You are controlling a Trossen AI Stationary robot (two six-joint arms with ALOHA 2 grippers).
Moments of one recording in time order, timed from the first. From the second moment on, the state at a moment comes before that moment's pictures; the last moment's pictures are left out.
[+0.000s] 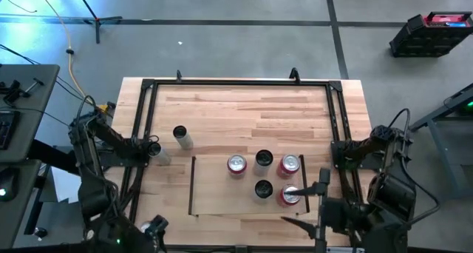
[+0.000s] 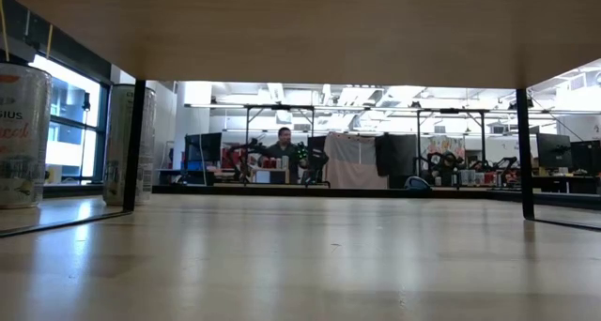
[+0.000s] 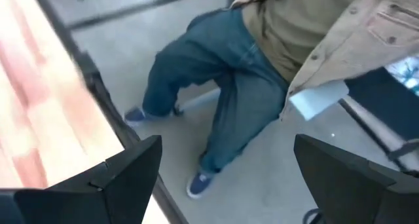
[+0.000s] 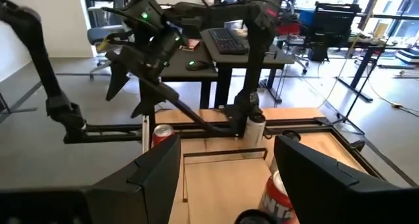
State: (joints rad) left arm -1.13 1.55 1.51 -0.67 -0.20 -0.49; right arm 0.98 1.75 2.18 -0.88 1.08 0.37
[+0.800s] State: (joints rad) left arm -1.21 1.60 1.51 -0.97 -0.38 -0.93; right arm 0.99 1.82 2.18 -0.54 1.02 0.10
